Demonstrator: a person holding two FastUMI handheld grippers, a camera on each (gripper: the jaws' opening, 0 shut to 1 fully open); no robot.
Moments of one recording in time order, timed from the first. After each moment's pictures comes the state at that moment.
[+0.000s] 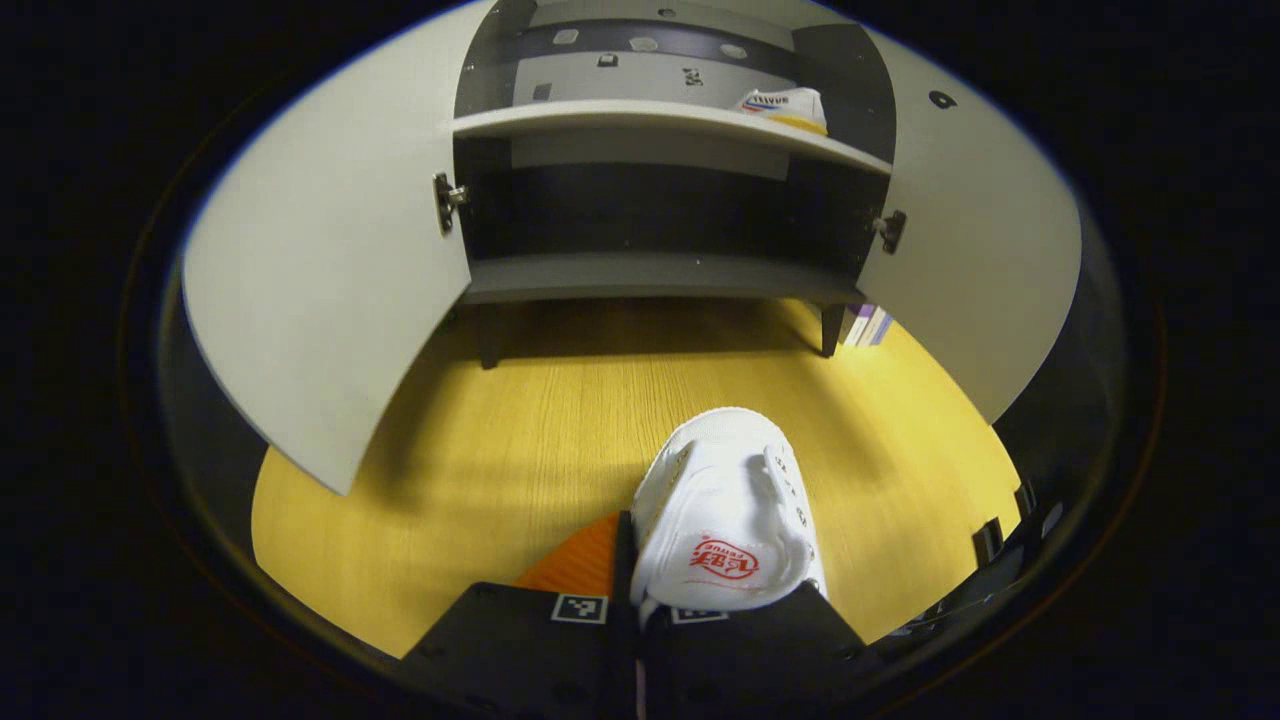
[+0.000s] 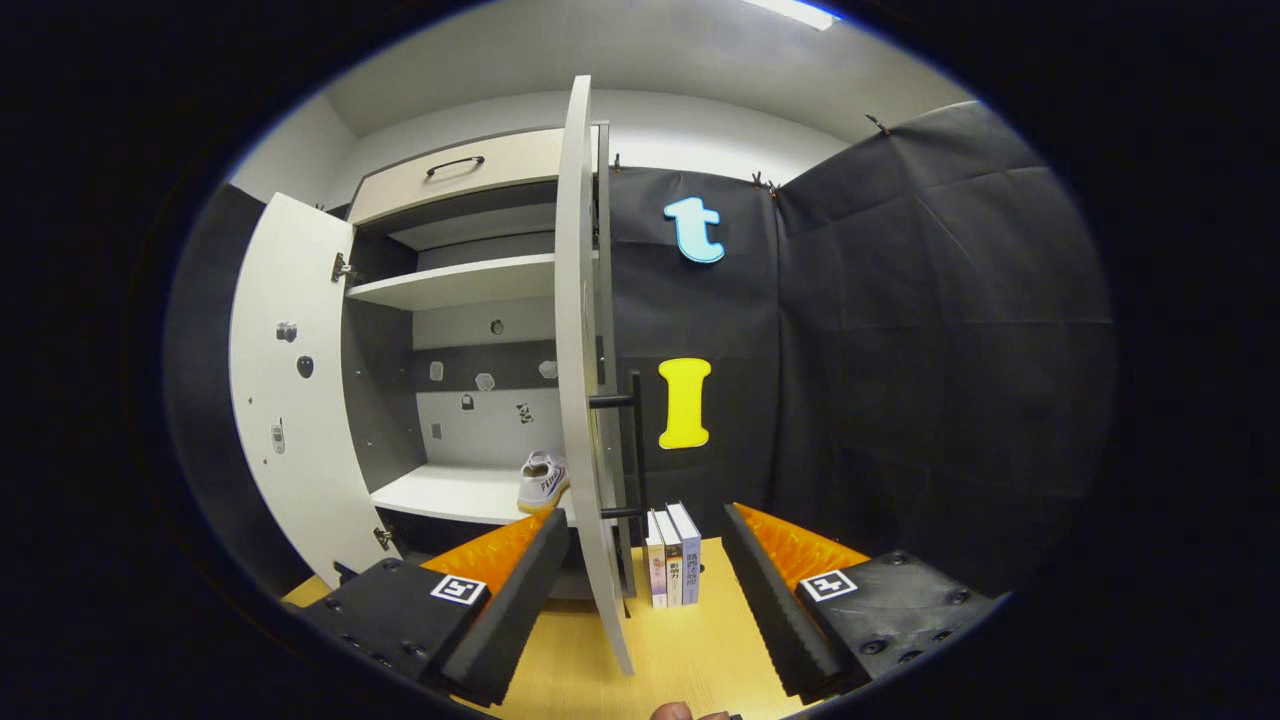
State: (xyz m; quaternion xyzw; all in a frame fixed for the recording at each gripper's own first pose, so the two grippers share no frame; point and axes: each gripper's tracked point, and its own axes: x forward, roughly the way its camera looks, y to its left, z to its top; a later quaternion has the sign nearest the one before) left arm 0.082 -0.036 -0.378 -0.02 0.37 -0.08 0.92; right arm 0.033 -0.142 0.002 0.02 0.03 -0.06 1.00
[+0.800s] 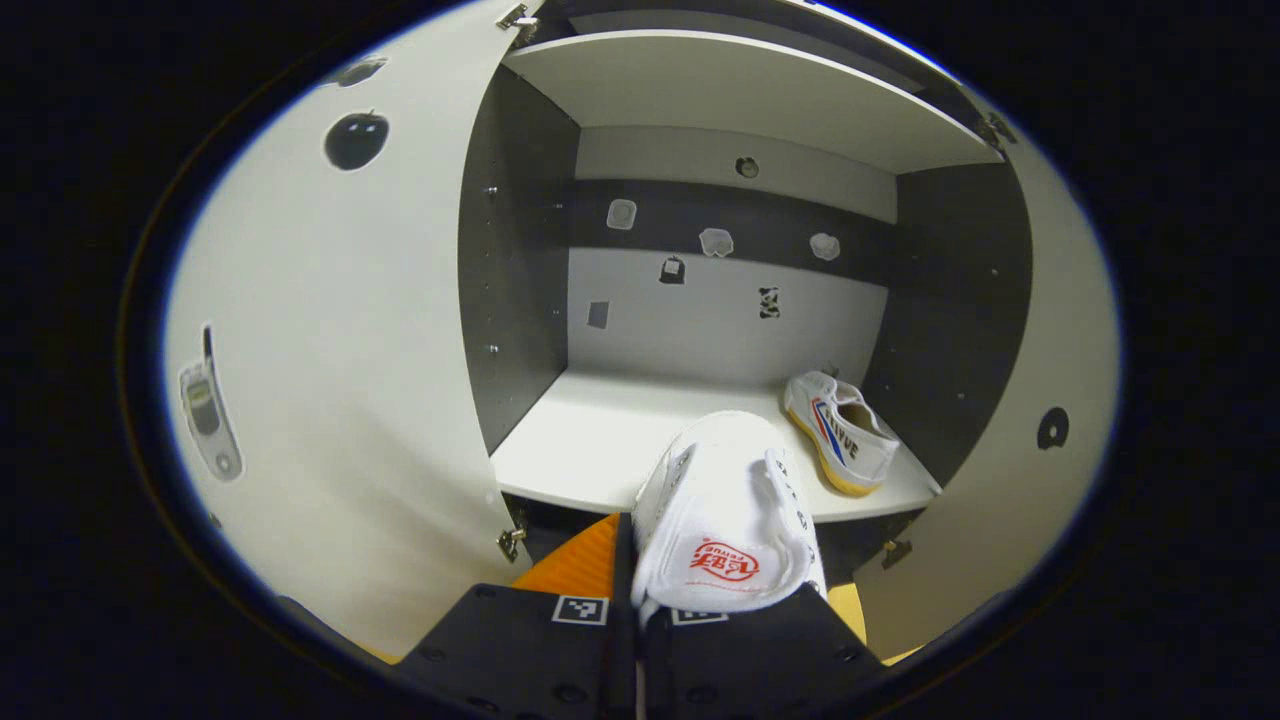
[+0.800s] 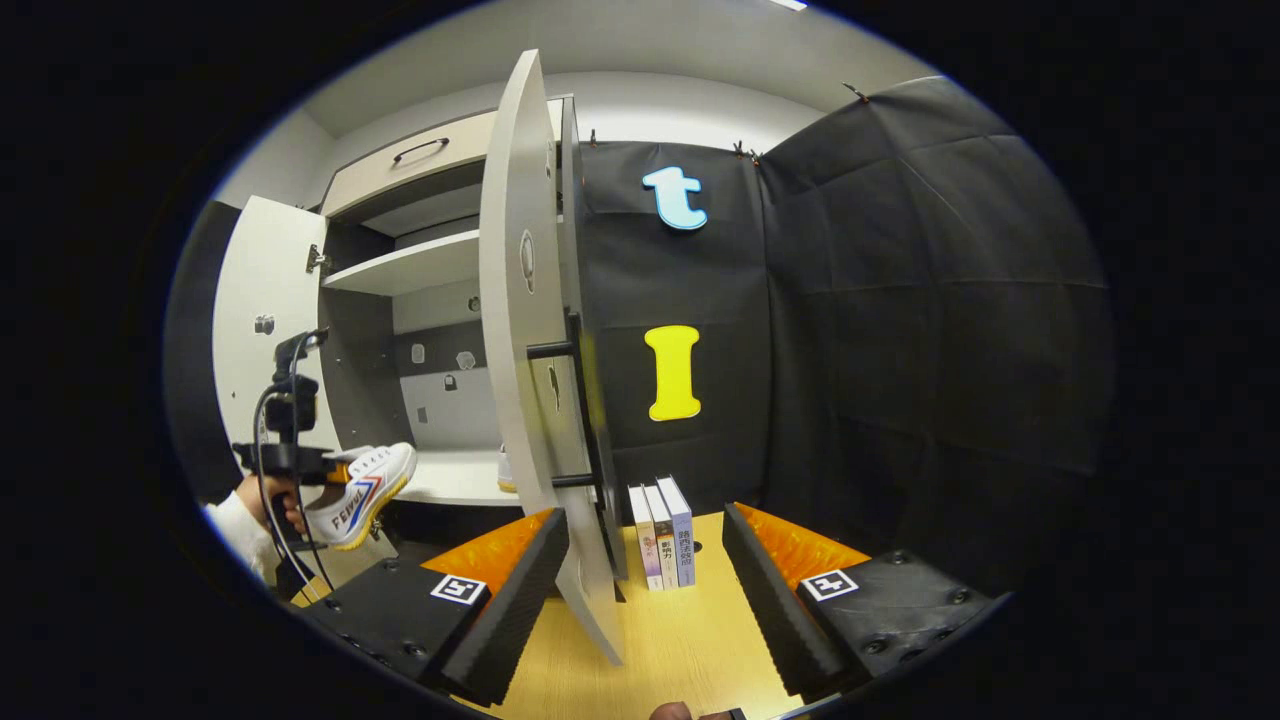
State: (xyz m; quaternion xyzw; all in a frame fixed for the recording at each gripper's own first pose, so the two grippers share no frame) left arm 0.286 -0.011 -0.099 -0.05 0.22 0.04 0.97; right arm 0.049 -0.177 -0.034 0.05 0.06 -0.06 1.00
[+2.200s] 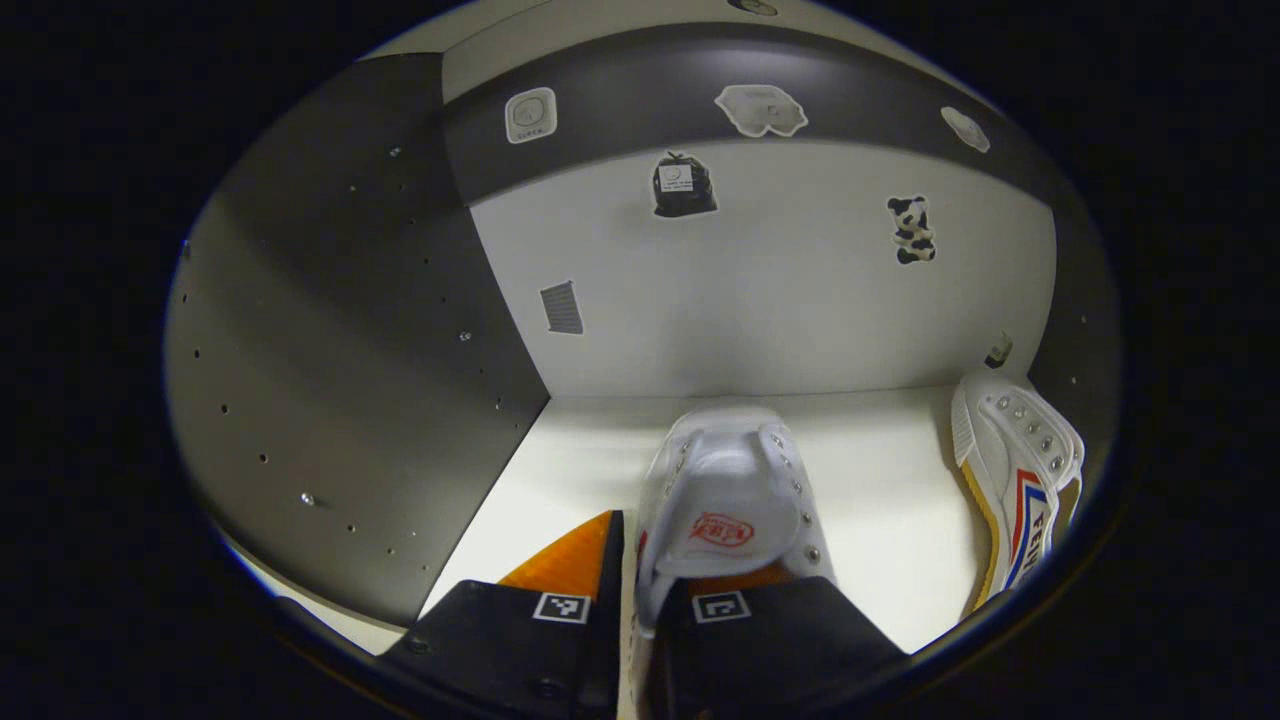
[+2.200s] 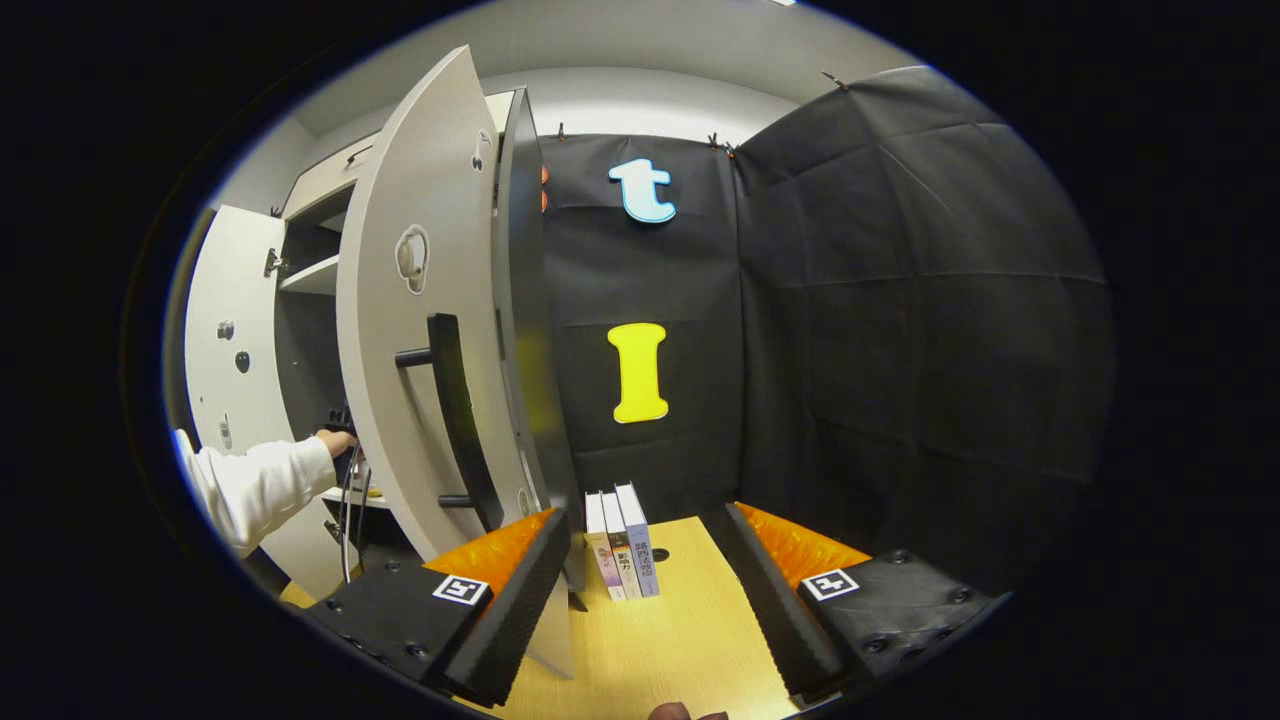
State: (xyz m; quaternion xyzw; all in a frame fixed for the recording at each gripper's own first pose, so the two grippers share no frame) left arm 0.488 0.005 -0.170 0.05 0.33 0.11 0.94; right arm 0.077 -0.238 -0.035 0.05 0.06 -0.09 0.99
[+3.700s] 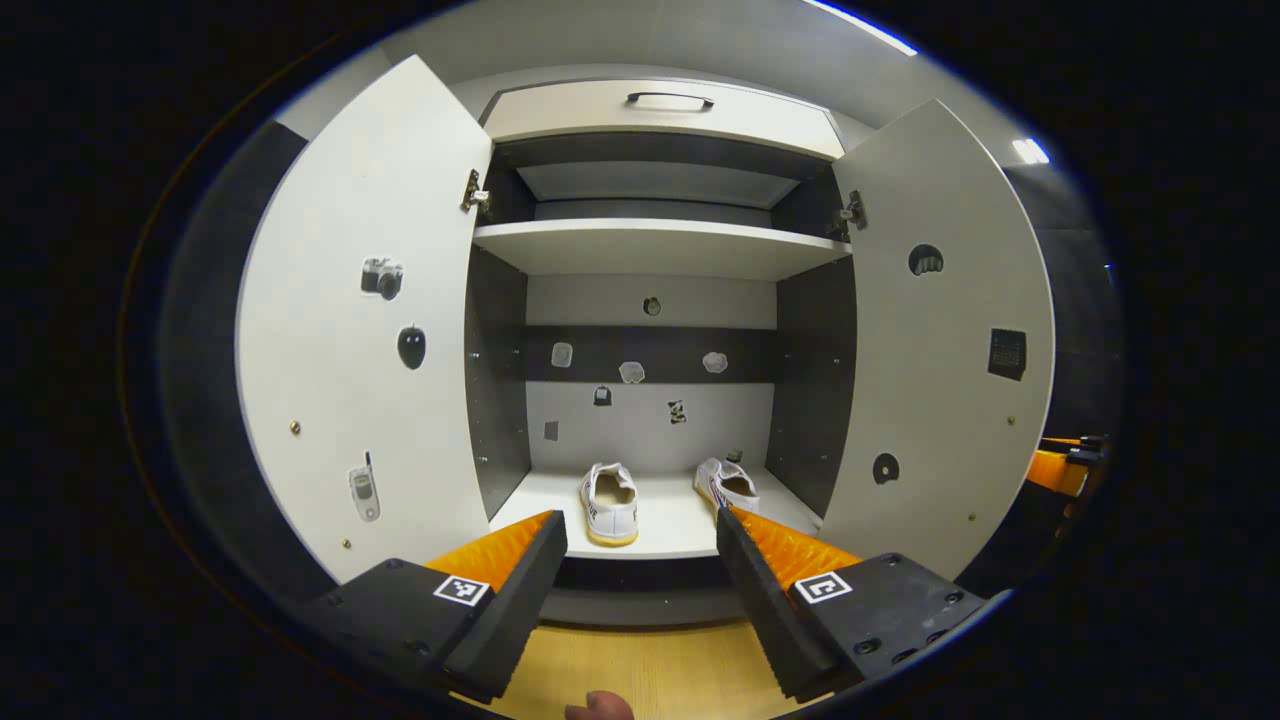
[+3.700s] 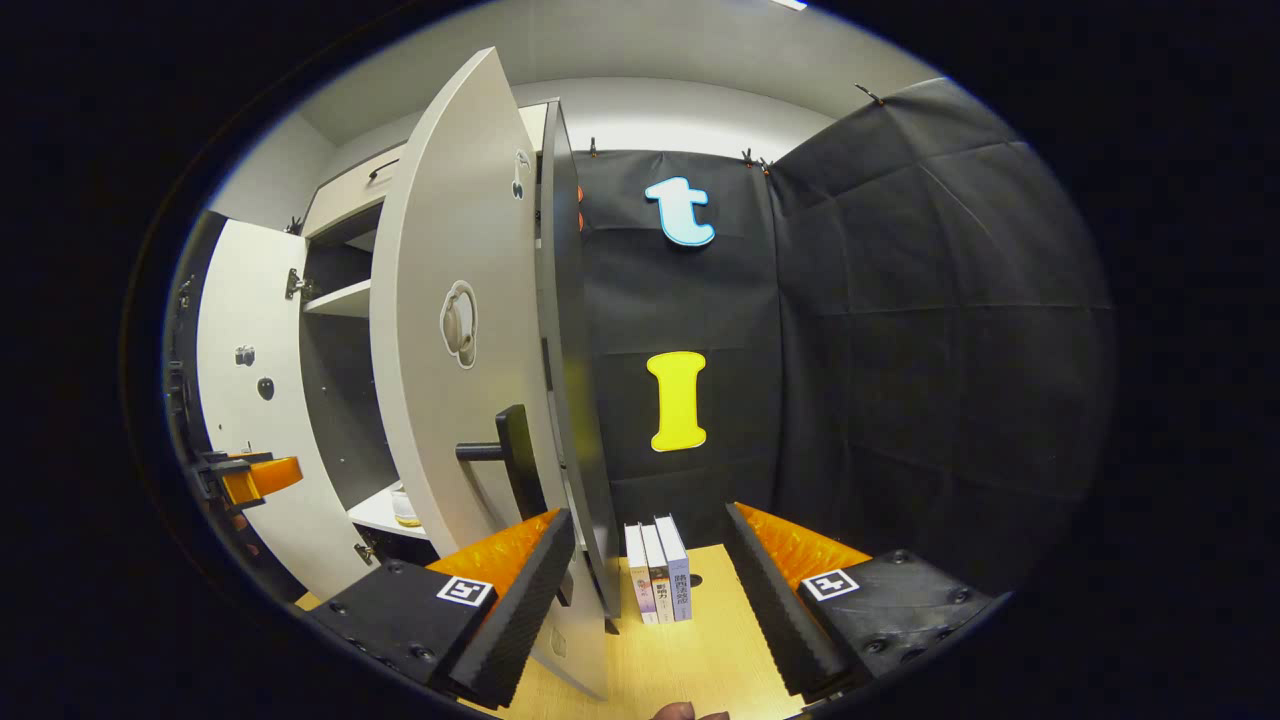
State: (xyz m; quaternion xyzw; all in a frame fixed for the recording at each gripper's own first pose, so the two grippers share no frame) left arm 0.132 -0.063 0.007 -0.03 0.07 -0.04 1.00; right arm 0.111 -0.200 0.014 0.04 0.03 -0.05 1.00
